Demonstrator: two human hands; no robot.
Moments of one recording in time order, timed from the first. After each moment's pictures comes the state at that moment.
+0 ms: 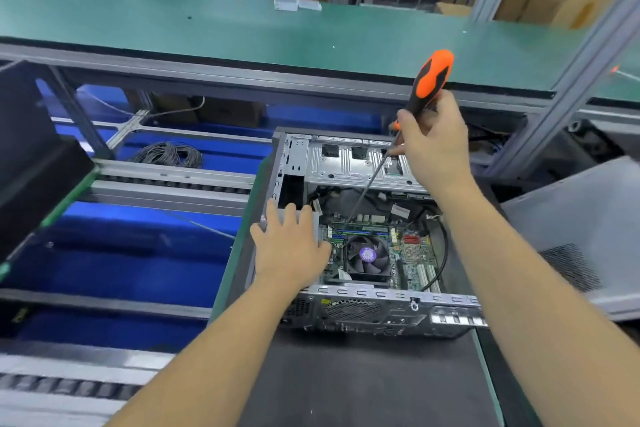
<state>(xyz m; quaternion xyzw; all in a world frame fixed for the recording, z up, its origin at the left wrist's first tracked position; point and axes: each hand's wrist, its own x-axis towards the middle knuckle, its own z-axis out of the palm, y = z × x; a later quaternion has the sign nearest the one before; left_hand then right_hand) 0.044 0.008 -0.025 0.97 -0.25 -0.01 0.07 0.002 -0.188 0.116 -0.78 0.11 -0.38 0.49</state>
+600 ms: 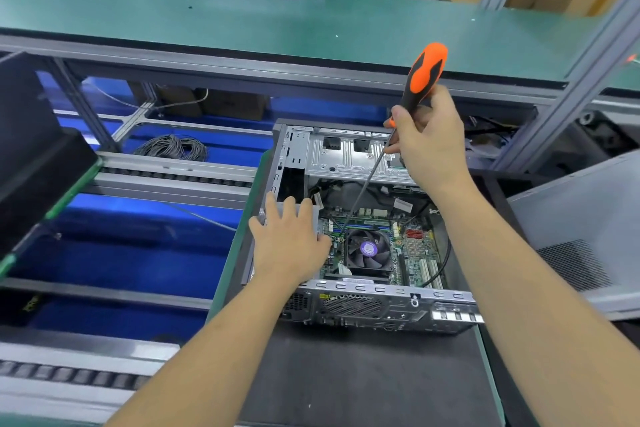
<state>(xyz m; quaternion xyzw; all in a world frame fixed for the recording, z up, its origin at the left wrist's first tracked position) 0.039 0.006 -0.019 0.97 -0.24 -0.01 0.06 0.004 -0.183 0.110 -0.78 0.10 -0.37 0.50</state>
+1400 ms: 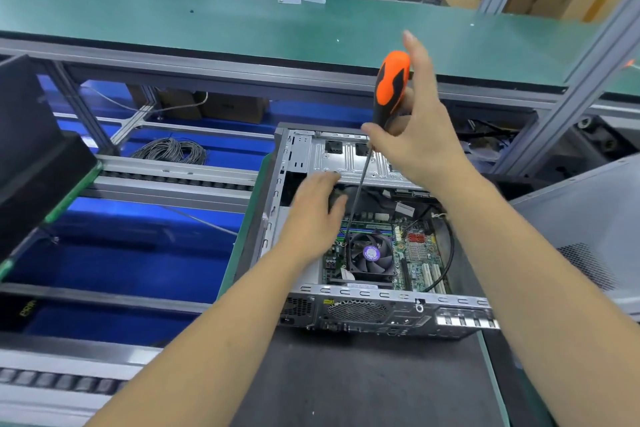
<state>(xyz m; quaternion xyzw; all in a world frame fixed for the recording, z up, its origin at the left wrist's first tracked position) 0.059 -0.020 0.004 0.85 -0.32 -0.01 0.41 0.001 -0.172 0.133 -0.88 0.00 -0.29 0.38</state>
